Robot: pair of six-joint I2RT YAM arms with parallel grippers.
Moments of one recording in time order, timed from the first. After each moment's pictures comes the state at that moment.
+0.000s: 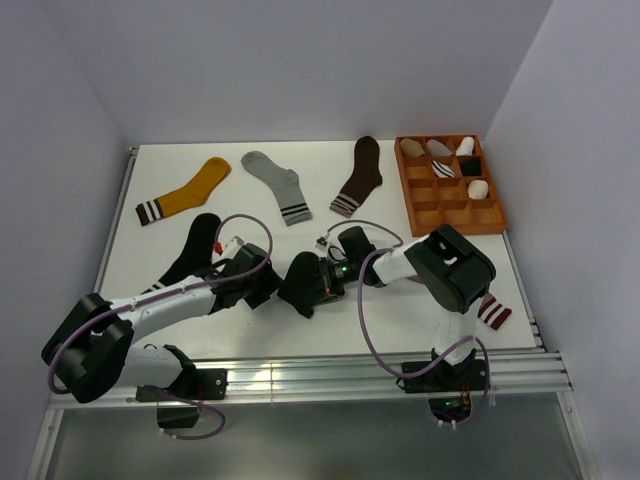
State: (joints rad) left arm -0.73 1.29 0.59 -0.25 -0.17 -1.29; right arm 0.63 1.86 0.72 0.32 -0.86 0.74
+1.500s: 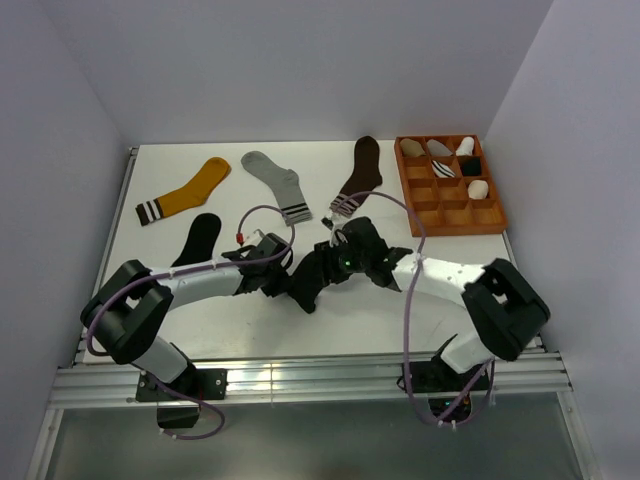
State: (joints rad) left arm -0.76 1.54 0.76 -0.26 -0.15 -1.27; right arm 0.67 1.52 0.73 0.09 -0.44 0.48
